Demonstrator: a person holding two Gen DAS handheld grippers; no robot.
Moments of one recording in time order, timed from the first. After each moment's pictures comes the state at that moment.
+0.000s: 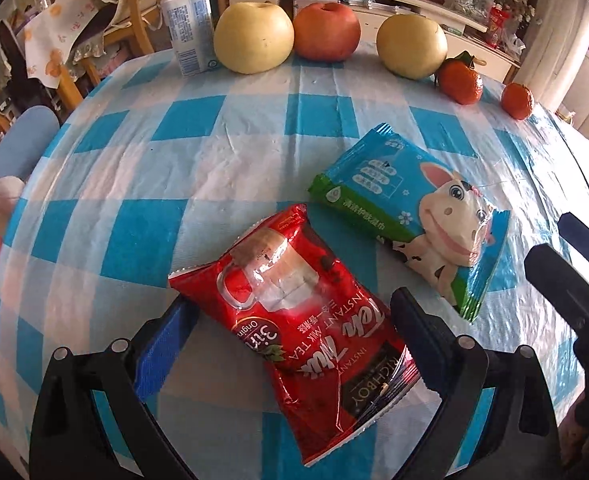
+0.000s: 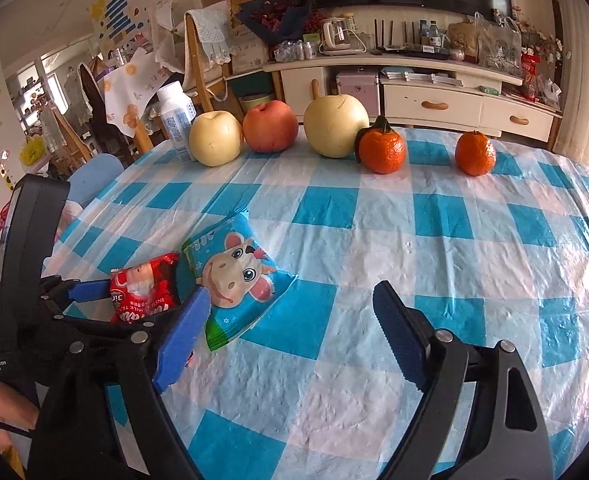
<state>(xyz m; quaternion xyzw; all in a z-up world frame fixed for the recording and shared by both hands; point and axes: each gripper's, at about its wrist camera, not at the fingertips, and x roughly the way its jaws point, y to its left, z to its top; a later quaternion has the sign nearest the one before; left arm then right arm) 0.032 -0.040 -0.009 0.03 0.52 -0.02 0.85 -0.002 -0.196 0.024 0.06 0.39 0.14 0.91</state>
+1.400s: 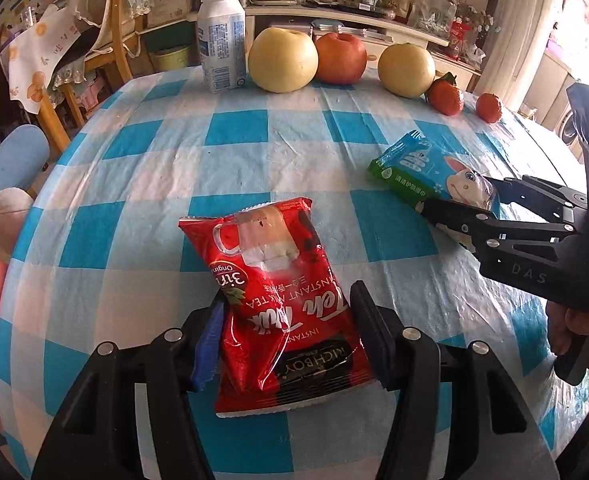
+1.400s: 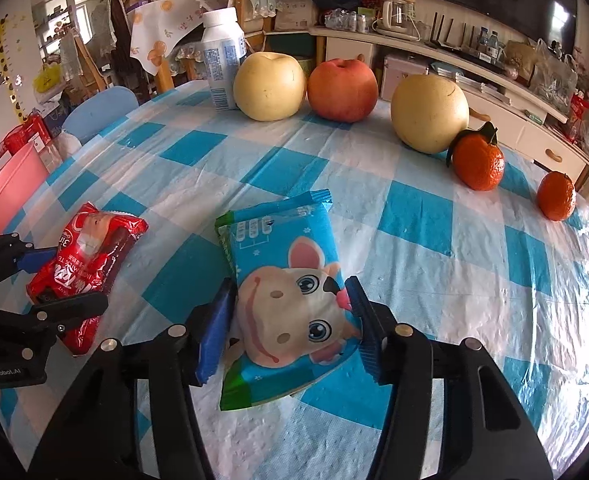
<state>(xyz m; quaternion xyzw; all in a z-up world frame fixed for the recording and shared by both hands) 0.006 0.031 -0.004 0.02 0.47 -0.10 0.87 0.044 -0.120 -0.004 -0.05 0.43 0.18 0.88</state>
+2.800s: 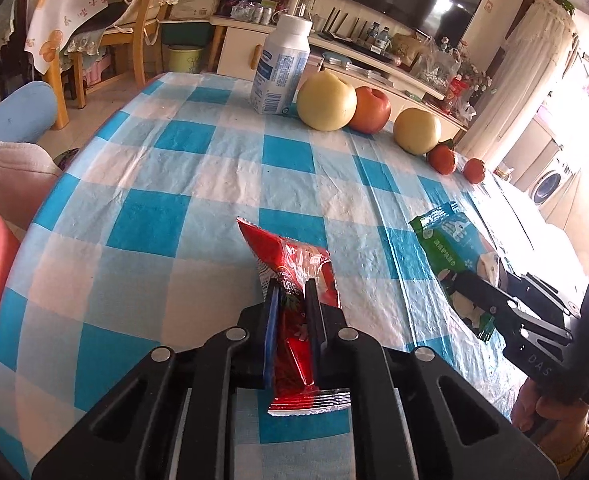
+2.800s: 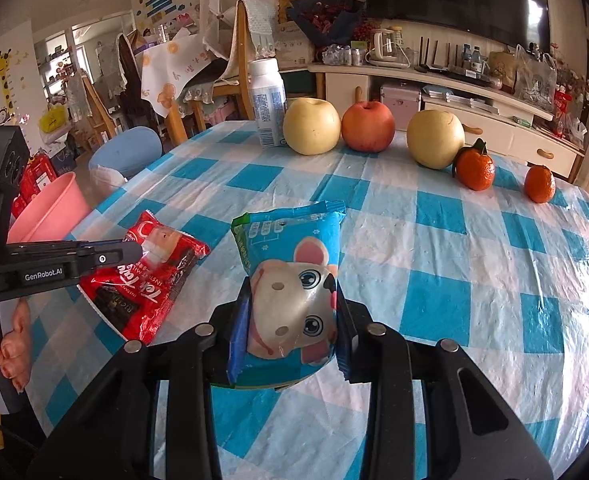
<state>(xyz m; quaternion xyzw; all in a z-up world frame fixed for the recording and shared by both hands) -0.006 0.107 0.020 -0.09 0.44 -0.13 0.88 -0.030 -0.080 0.030 0.01 0.37 0.17 0.91</state>
